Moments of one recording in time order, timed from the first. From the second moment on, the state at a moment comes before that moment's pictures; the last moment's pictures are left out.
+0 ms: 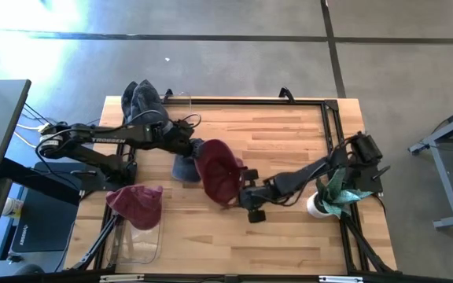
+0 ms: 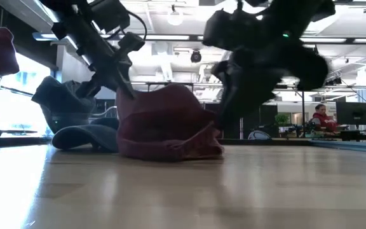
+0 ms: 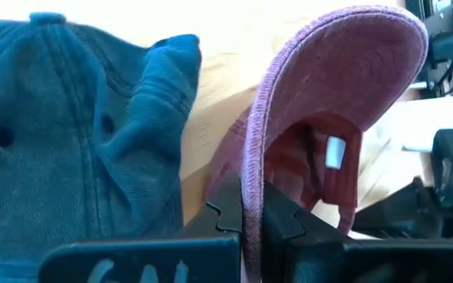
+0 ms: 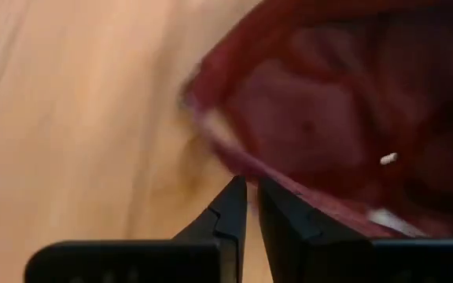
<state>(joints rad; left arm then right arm) 0.24 1.25 0.75 -0.29 0.10 -1.01 0.31 1.82 1.10 -0.27 0.25 0.04</state>
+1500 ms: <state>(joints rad) 0.24 1.32 1.06 -0.56 0.22 -0.92 0.25 1.58 1.10 -0.32 -0.06 -0.03</state>
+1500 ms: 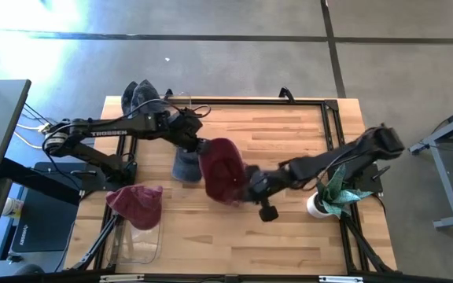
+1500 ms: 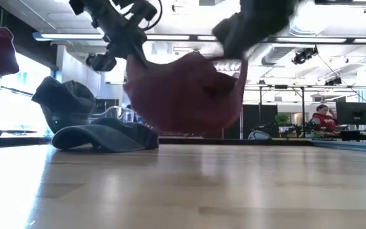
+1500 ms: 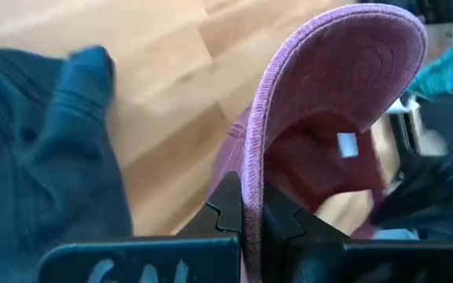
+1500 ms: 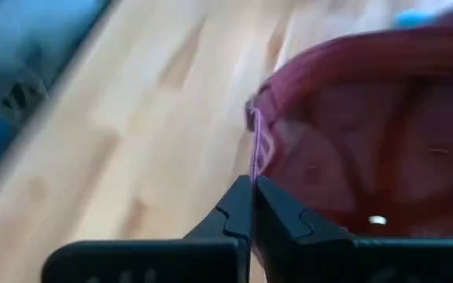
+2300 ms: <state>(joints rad) 0.10 1.57 1.06 -0.25 0.32 -0.96 0.21 1.69 1.10 -0.36 0.20 0.26</state>
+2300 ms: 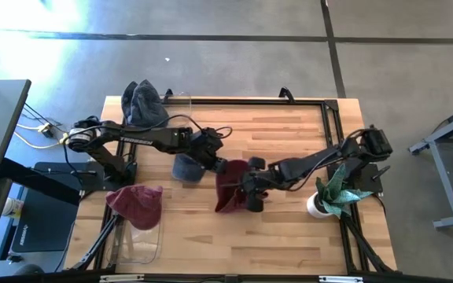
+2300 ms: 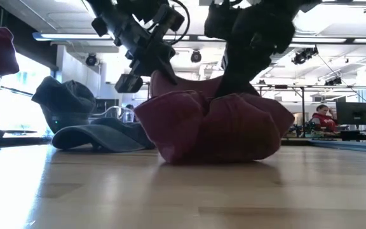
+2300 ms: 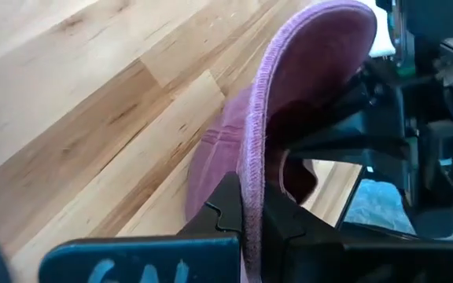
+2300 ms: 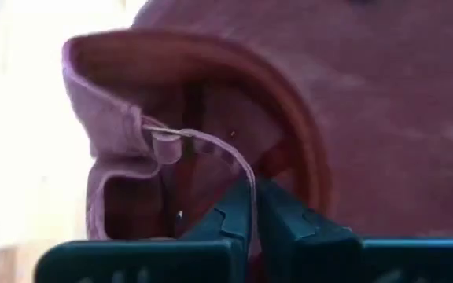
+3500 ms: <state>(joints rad) 0.09 1.59 1.06 -0.25 0.32 -0.97 0.44 1.85 1.10 -0.27 0.50 0.46</state>
